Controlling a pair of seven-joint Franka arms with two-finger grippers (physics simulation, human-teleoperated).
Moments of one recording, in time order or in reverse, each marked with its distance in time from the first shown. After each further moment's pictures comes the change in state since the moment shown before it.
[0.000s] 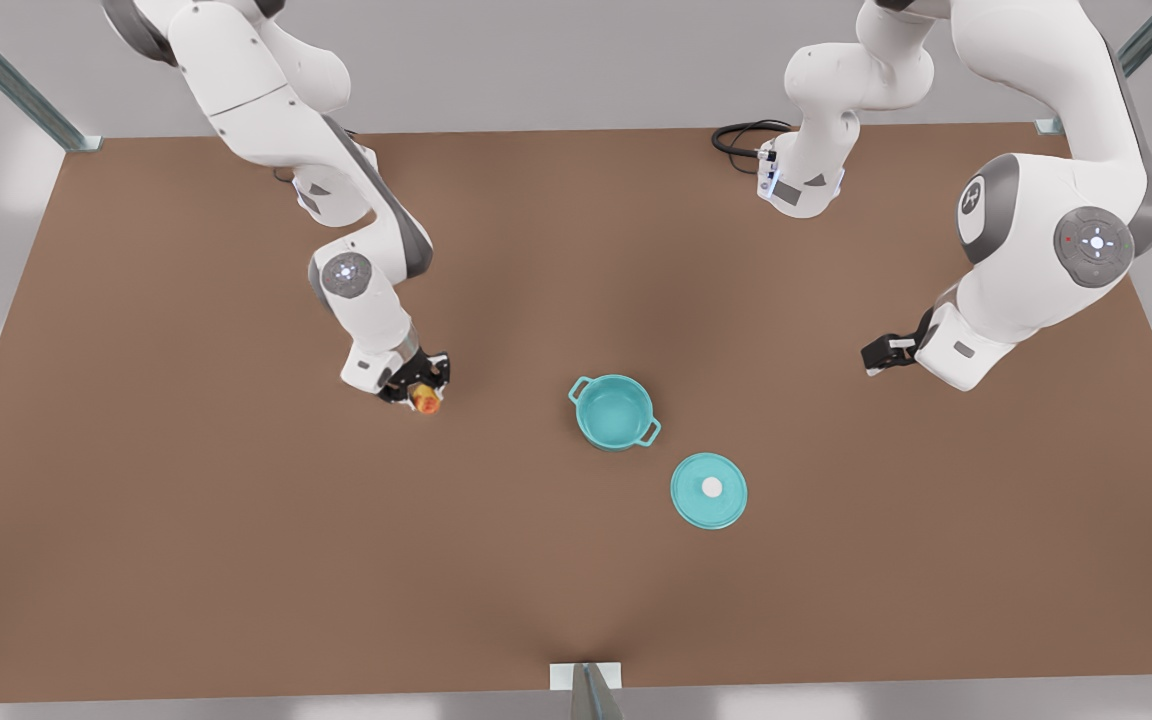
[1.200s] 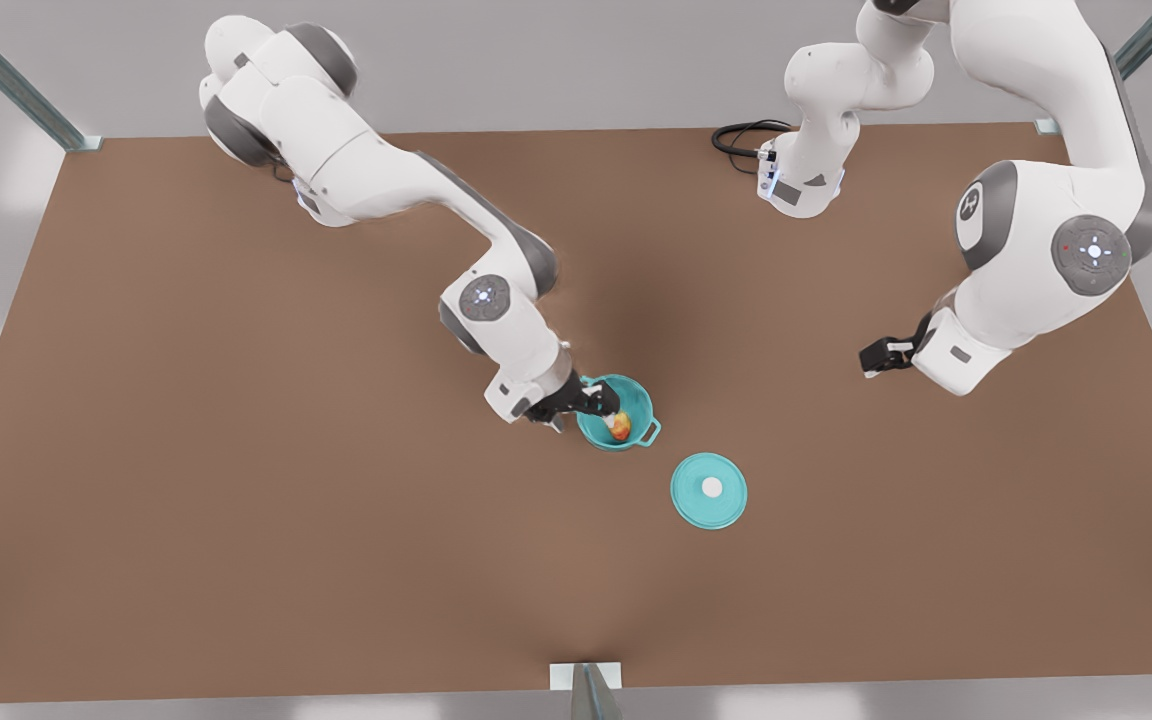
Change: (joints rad) left arm 0.001 0.018 0.000 0.026 -0.006 -0.002 0.022; right arm 0.195 0.362 0.039 0.787 -0.014 -0.231 0.611
